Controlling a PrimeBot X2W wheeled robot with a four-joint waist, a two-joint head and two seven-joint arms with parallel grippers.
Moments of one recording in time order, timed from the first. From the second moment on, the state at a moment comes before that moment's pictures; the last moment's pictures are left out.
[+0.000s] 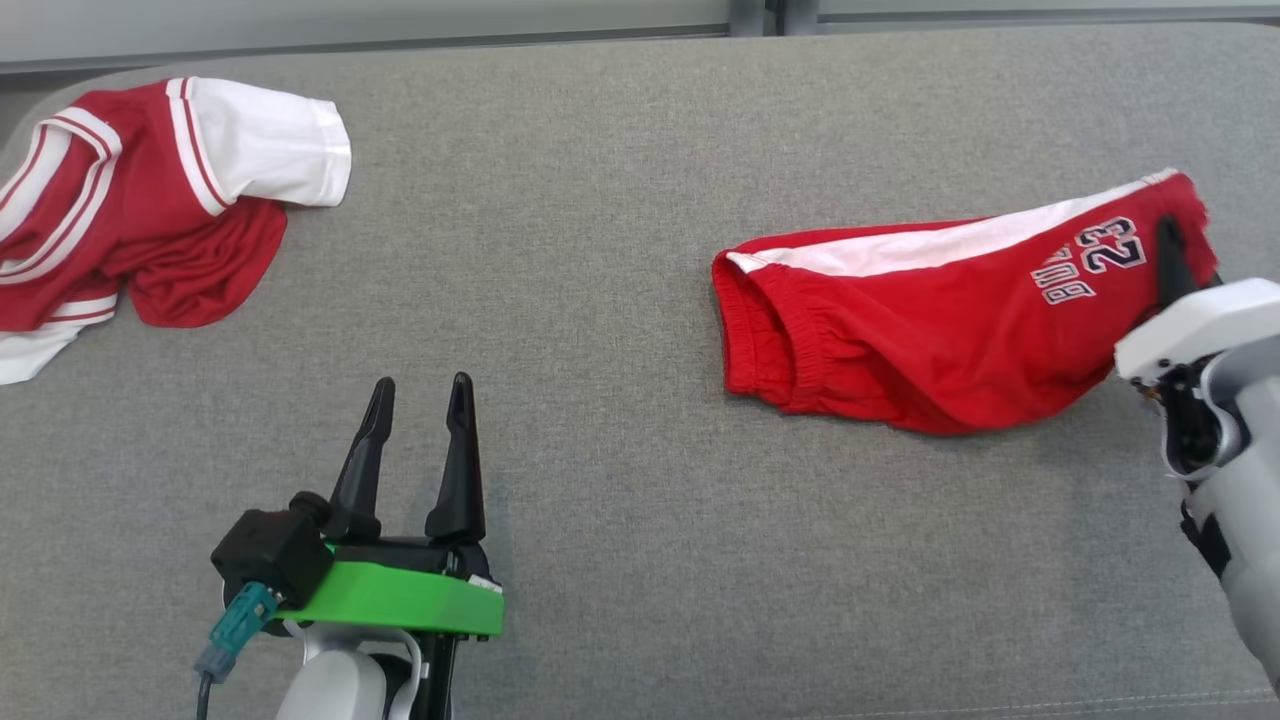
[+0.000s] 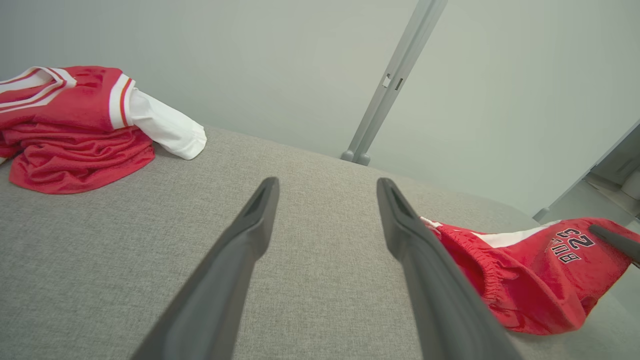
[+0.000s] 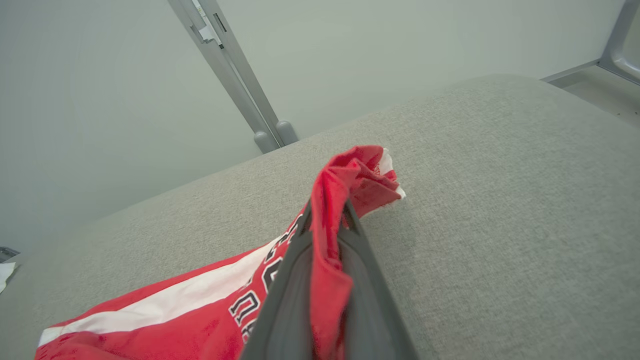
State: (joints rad) left arm -0.12 0.05 -0.24 0.08 -0.46 -0.04 -0.26; right arm -0.72 -0.38 0.22 0.94 0.81 0.13 -0.26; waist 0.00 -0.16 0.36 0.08
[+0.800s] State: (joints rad) left arm -0.09 0.05 -0.24 0.07 -0.48 -0.03 -0.26; right arm -0.58 -0.29 0.55 0.56 0.48 0.13 -0.13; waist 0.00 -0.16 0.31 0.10
